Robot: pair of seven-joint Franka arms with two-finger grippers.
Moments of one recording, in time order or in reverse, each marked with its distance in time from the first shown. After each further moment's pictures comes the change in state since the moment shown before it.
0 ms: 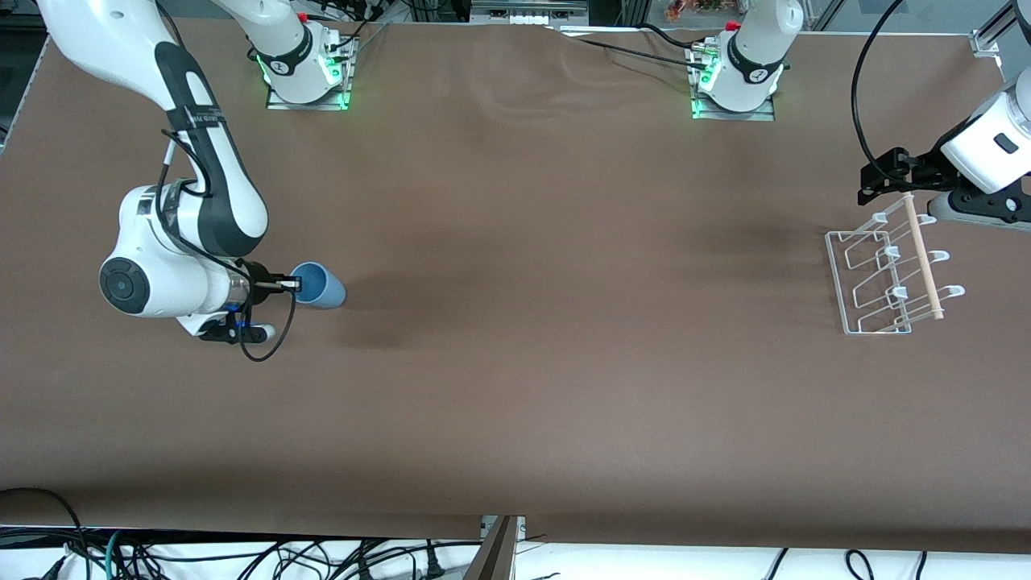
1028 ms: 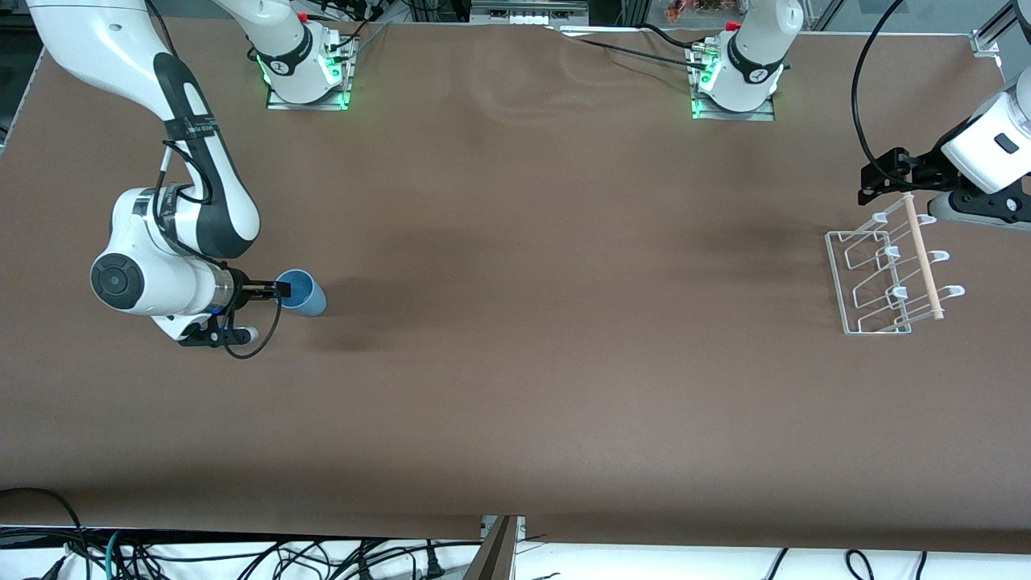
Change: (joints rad) left arm 0.001 0.000 0.001 0.000 0.000 -0.001 0.000; right arm -0.055 0.009 -0.012 -0.106 -0.185 0.196 -0.108
